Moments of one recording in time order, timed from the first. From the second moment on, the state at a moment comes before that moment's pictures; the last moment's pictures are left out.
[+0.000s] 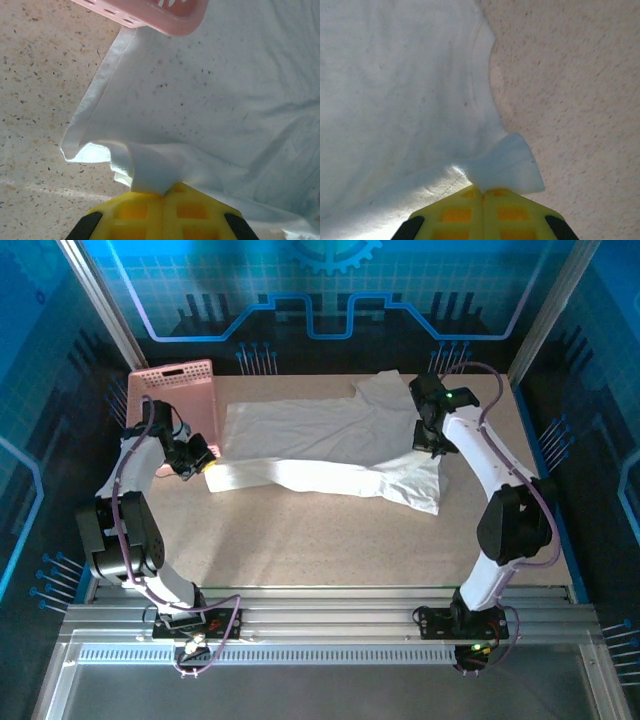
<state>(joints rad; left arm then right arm) 0.24 1.62 1.23 -0.80 0.42 -0.50 0.24 1.76 1.65 -1.19 0.38 0.48</state>
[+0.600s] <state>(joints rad) 0.22 1.79 1.39 -0.84 0.39 -0.45 0.29 1.97 1.84 -1.15 0.55 0.23</state>
